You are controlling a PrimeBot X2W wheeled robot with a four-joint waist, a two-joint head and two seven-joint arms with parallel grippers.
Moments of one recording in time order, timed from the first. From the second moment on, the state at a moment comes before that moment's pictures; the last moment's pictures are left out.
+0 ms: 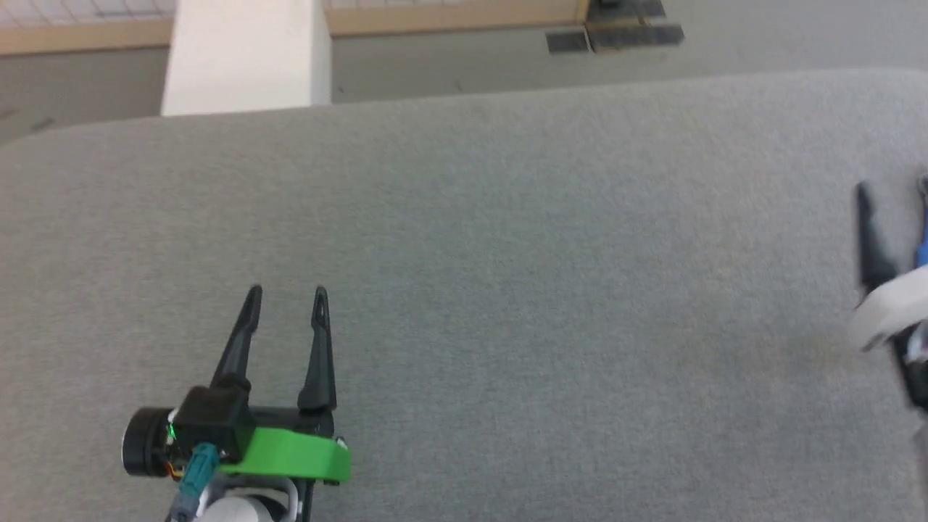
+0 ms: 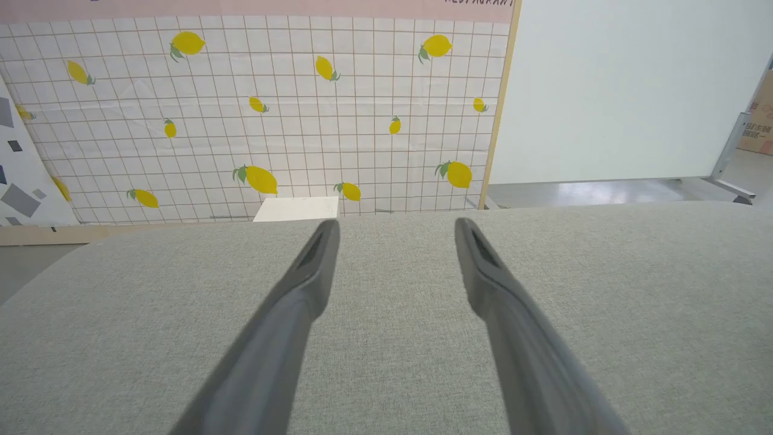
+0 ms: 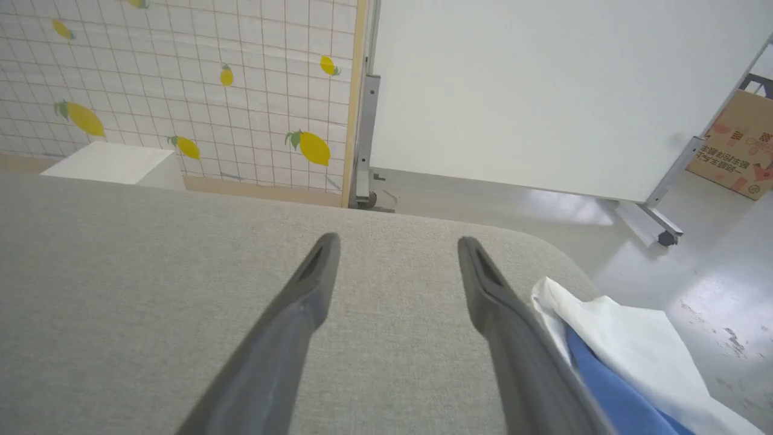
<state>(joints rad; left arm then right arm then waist) -0.01 0.15 -0.19 -0.12 -0.18 0.10 -0.24 -0.44 -0.37 -0.08 0.52 0.14 0.13 -0.19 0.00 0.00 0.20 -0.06</state>
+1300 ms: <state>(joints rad) 0.20 0.09 -0.18 -0.05 -0.11 0.04 -0.26 0.12 -0.05 -0.15 0.13 -0.02 0.13 -0.22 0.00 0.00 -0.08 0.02</state>
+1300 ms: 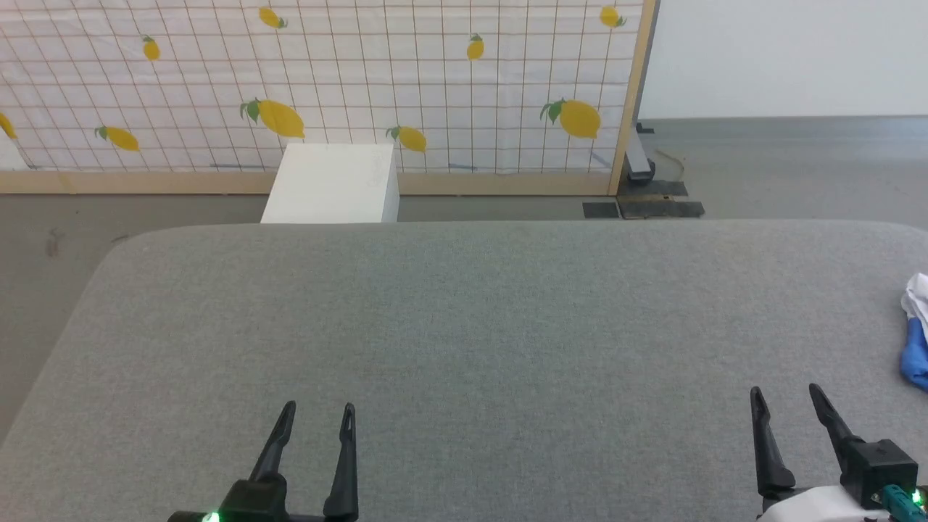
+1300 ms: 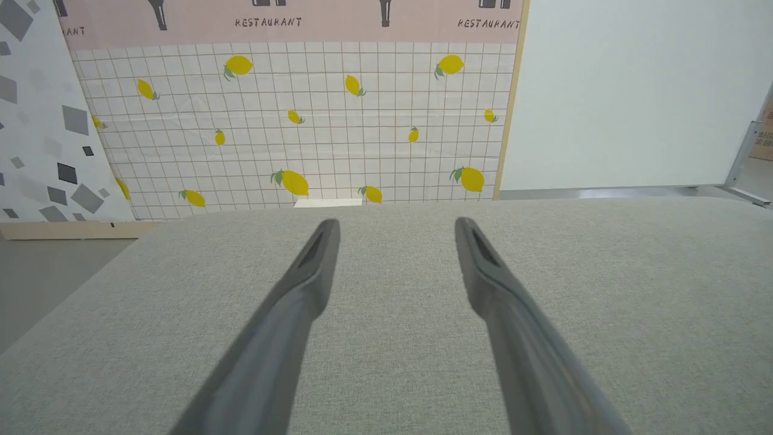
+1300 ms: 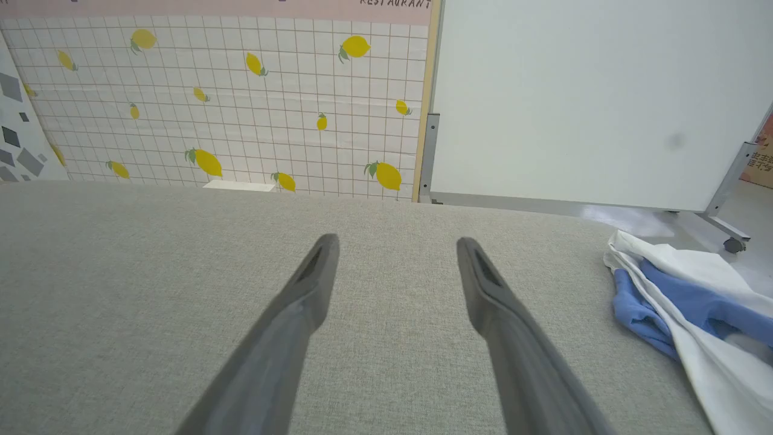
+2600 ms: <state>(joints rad) 0.16 0.07 -0.14 -0.05 -0.10 0.03 -0.21 0.09 -0.05 -0.12 0.12 -0.02 0.13 -0.18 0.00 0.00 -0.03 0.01</state>
